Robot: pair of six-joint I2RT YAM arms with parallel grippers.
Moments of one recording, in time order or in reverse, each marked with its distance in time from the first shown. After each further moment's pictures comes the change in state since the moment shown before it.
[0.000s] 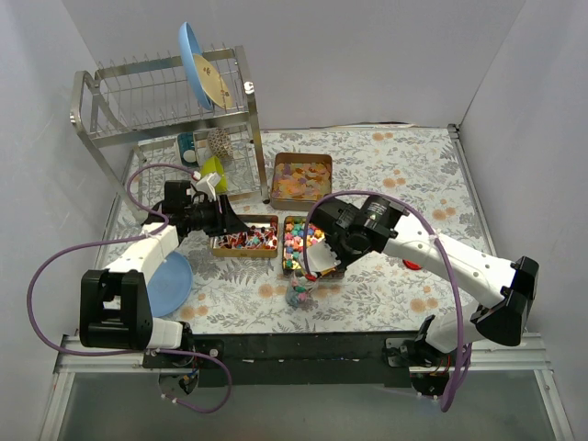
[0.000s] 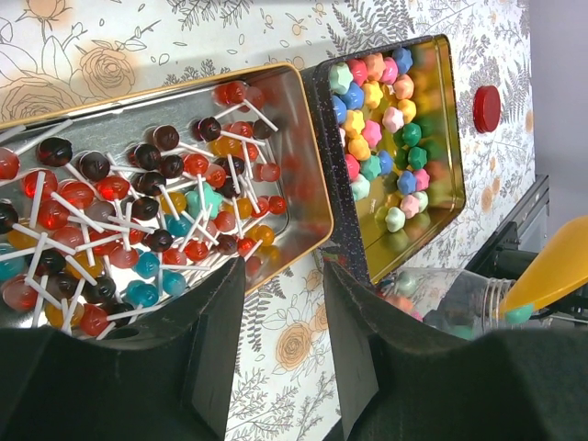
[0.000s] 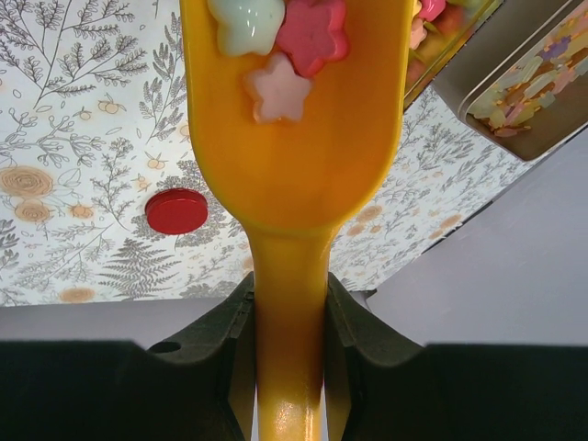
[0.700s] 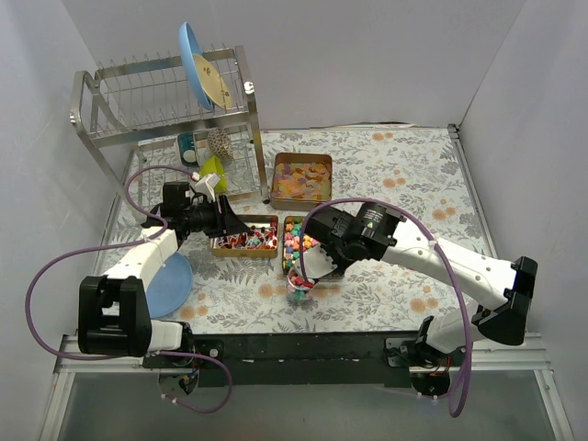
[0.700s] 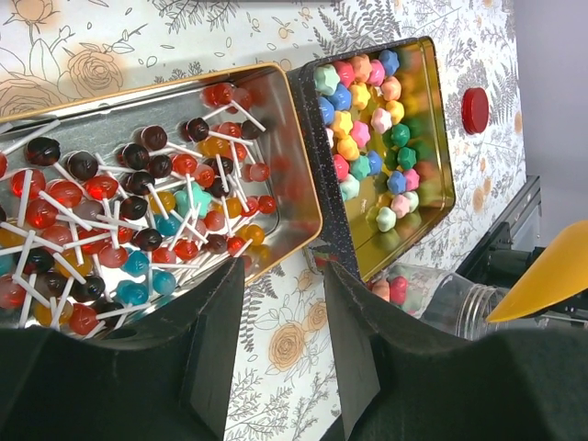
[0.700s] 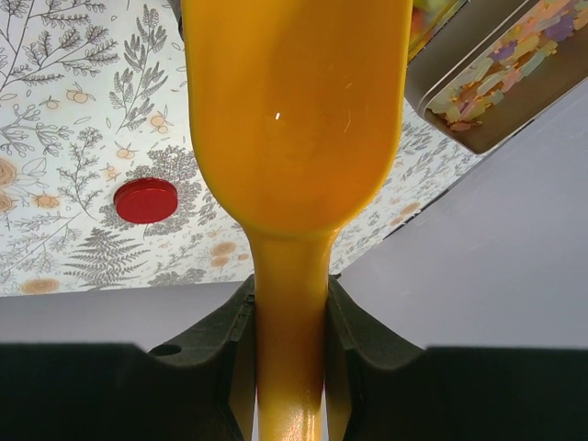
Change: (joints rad) left arm 0.000 -0.037 -0.032 0.030 0.013 -0.018; right arm 0.088 0.000 0.021 -0.001 0.092 0.000
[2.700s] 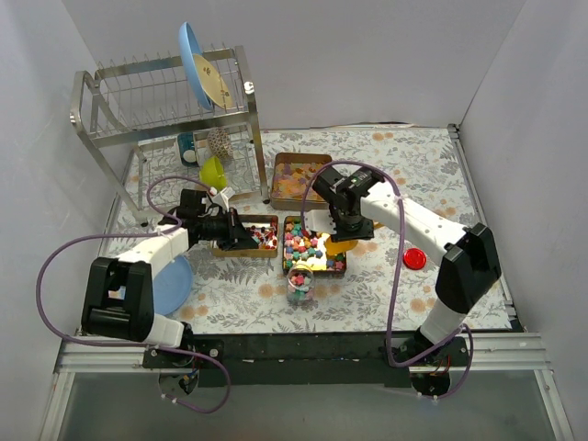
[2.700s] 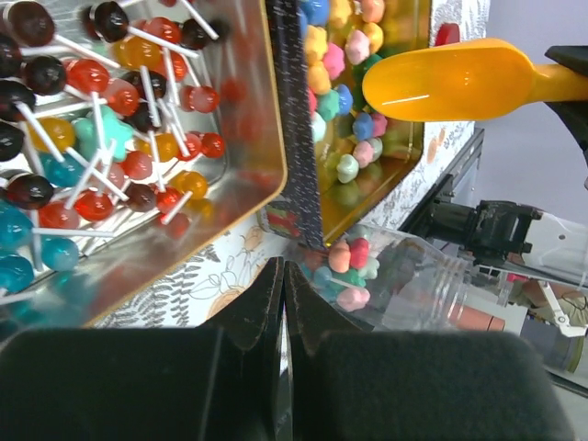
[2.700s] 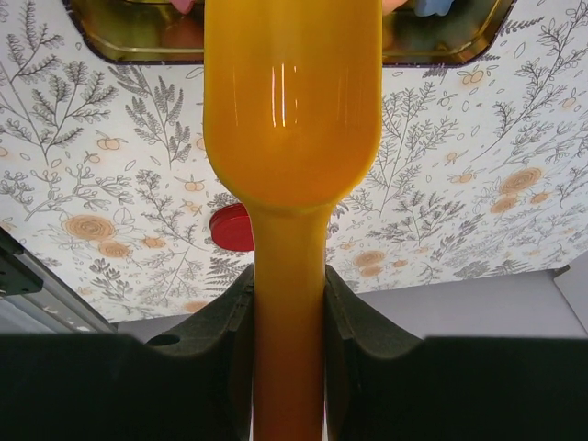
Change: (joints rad) left arm -0.092 0.086 -0.027 -0.033 0.079 -0.128; right arm -0.366 0.245 0.012 0.055 -0.162 0.223
